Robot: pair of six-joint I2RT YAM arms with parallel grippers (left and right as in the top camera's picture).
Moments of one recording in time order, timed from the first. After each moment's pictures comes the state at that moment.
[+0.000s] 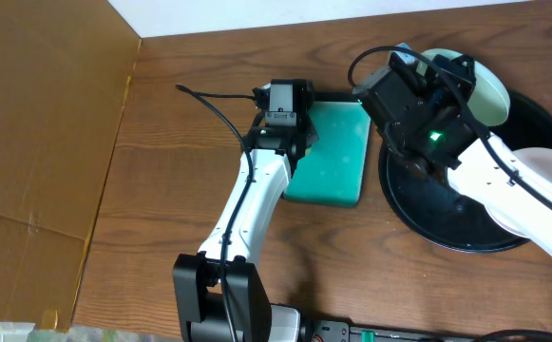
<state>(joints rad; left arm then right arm) -0.09 1.55 1.14 -0.60 -0.33 -0.46 0.81 1.86 1.70 -0.66 1.17 -0.64</state>
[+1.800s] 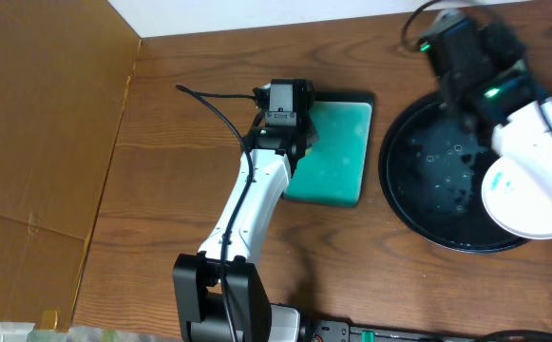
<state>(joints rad) -0.09 1.55 1.14 -0.60 -0.32 -0.46 0.60 1.86 1.70 -0.59 0.86 -0.66</state>
